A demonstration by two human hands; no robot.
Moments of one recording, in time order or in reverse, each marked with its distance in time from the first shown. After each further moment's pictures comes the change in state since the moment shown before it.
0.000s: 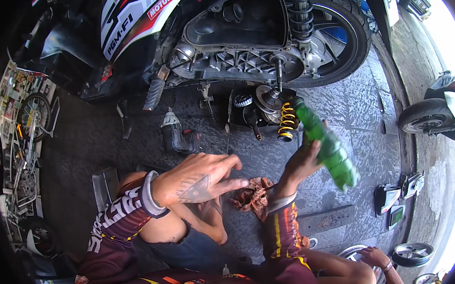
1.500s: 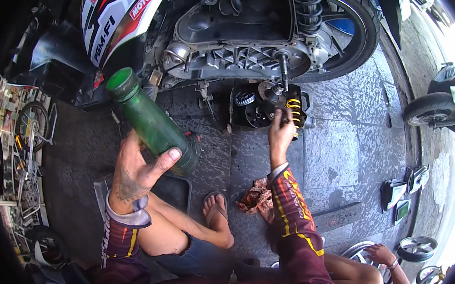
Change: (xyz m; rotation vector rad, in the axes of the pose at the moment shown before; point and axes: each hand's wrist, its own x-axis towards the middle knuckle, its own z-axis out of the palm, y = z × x) left_hand -0.039 -0.029 -0.060 -0.271 0.664 -0.206; right_hand -0.015 0.125 0.001 -0.872 -0.293 0.193
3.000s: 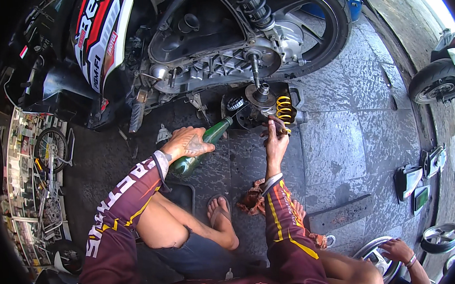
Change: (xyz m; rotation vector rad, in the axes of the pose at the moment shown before) left_hand 0.076 -0.083 0.108 0.840 -0.659 -0.253; right_hand -0.024 0.026 -0.033 0.572 -0.025 0.272
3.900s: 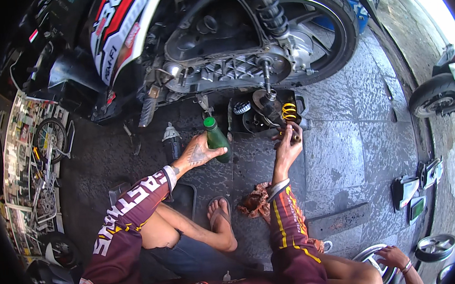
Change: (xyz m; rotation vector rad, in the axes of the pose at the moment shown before) left_hand -0.004 -0.026 0.063 -0.625 0.365 0.276; right_hand -0.003 -0.031 0.003 0.036 0.117 0.031
